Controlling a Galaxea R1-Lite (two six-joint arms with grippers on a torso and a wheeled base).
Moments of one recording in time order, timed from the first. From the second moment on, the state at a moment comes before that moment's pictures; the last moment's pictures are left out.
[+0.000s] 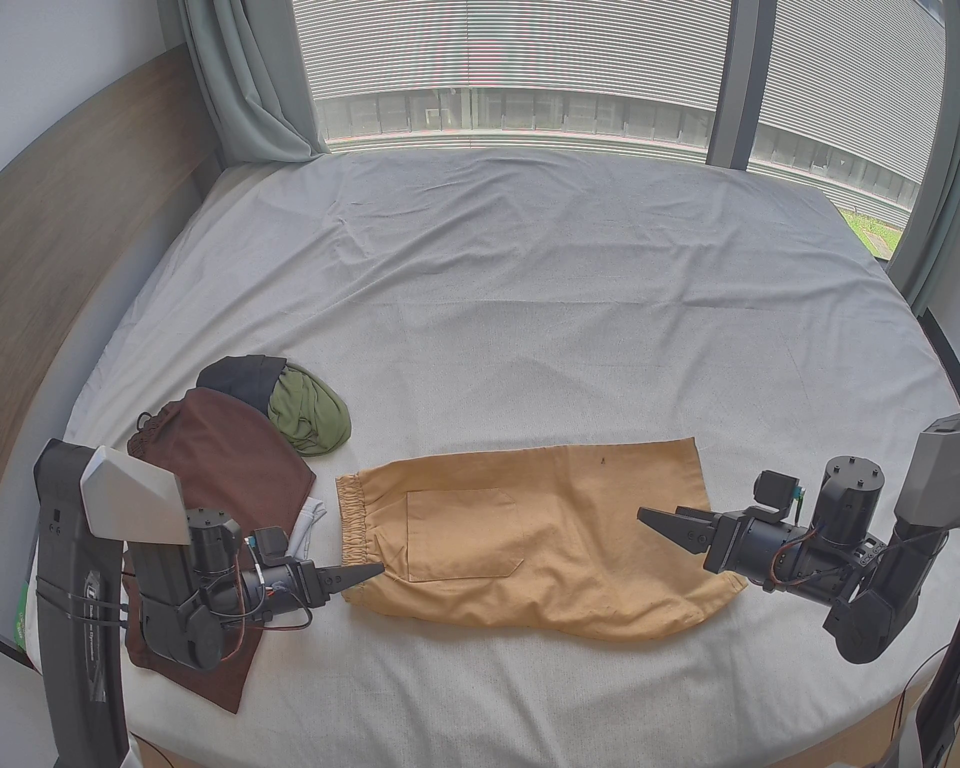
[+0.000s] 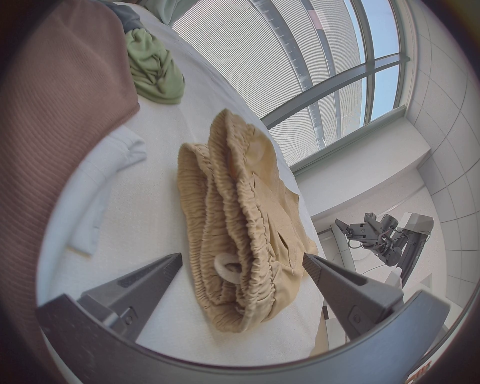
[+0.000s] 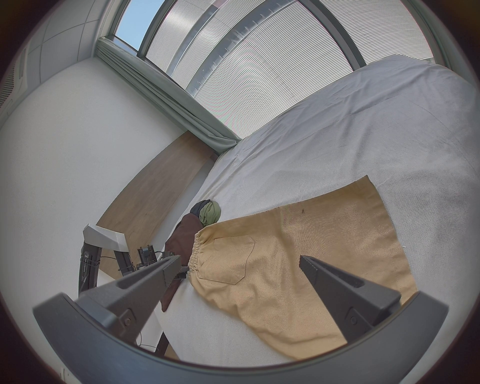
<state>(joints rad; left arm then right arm) -0.09 2.52 -0.53 -1.55 -0.81 -0.46 0.31 2.04 -0.28 -1.54 0.43 0.48</state>
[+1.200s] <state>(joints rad) -0.18 2.45 -0.55 -1.55 -0.74 -0.77 0.31 2.05 -0.28 -1.54 0.43 0.48</state>
